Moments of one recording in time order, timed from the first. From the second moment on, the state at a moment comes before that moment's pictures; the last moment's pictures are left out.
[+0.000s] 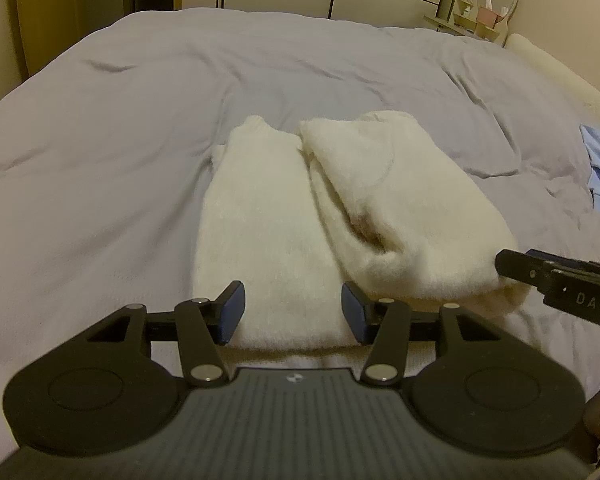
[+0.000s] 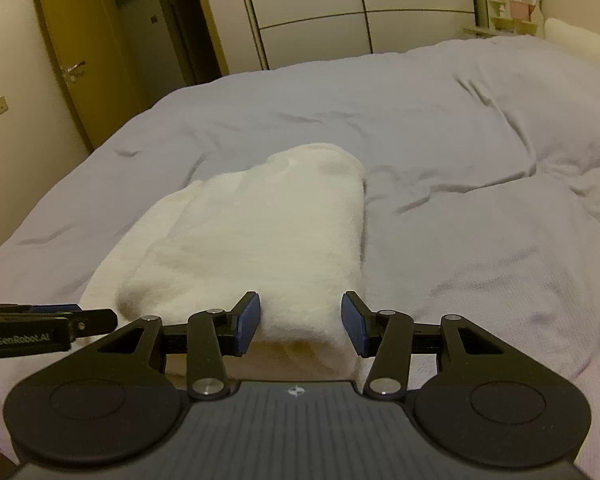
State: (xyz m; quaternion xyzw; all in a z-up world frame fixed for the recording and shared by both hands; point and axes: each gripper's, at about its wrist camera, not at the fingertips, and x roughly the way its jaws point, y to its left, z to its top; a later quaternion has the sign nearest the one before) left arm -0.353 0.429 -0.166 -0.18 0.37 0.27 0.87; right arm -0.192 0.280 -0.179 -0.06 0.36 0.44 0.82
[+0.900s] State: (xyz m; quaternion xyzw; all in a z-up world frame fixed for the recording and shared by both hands) left arm -0.340 0.445 -0.151 -0.22 0.36 0.26 0.87; right arm -0.160 0.280 -0.183 -0.03 0.39 0.43 0.81
